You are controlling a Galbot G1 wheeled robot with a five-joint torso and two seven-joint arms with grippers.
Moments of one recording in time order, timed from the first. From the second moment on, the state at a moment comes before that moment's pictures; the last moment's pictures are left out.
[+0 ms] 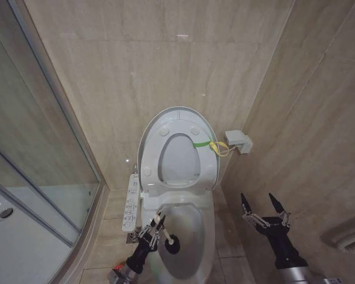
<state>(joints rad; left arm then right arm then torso) 1.30 -1.31 -0.19 -1.39 -0.59 -0.79 0.61 -1.85 1.48 0.78 2.31 0.42 0.22 -0.19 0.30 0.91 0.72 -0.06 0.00</state>
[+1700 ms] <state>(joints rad) 1.91 -1.33 -0.56 -2.28 -0.34 -0.77 0.43 -1.85 1.48 0.78 2.31 0.42 0.22 -0.19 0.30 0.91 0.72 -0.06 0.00</state>
